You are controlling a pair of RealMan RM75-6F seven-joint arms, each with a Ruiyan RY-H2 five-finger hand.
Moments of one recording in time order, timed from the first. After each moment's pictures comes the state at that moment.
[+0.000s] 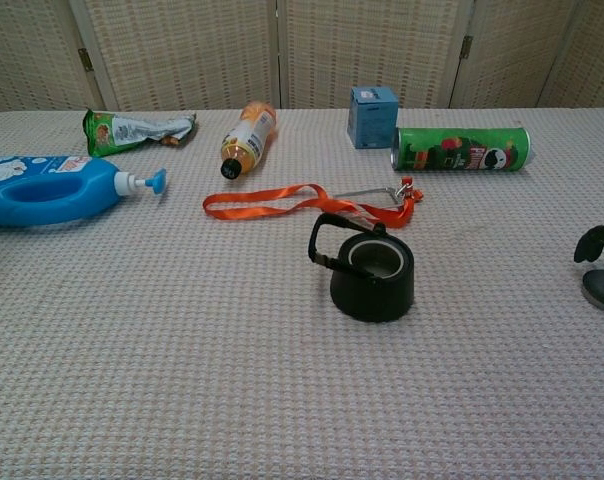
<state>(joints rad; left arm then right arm) -0.22 -1.21 -0.07 -1.68 1.41 1.51 0.27 0.45 -1.27 0.04 -1.47 -1.22 0.87 -0.32</state>
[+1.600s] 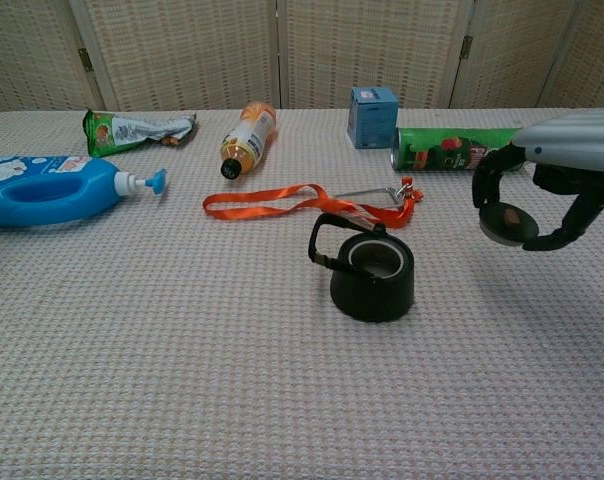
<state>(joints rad) -0.19 -1.18 -0.10 -1.70 1.44 1.50 0.28 0.67 -1.18 0.14 -1.76 -1.20 0.81 -0.42</state>
